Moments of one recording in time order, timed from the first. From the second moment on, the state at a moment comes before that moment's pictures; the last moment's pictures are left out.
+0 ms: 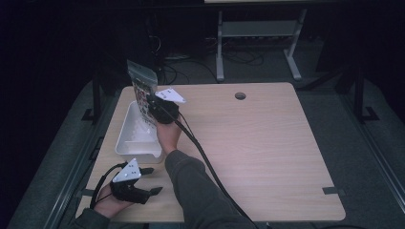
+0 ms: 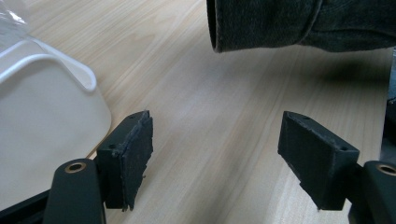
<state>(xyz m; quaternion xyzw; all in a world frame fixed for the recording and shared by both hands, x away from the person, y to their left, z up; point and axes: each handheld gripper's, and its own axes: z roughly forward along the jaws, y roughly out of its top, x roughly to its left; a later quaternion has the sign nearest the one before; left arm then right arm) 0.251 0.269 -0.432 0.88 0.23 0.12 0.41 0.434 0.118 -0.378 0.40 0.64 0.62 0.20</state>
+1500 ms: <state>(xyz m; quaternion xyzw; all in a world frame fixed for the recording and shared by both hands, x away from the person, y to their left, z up) 0.251 0.266 -0.433 0.88 0.23 0.12 0.40 0.417 0.118 -0.389 0.38 0.74 0.52 0.22</state>
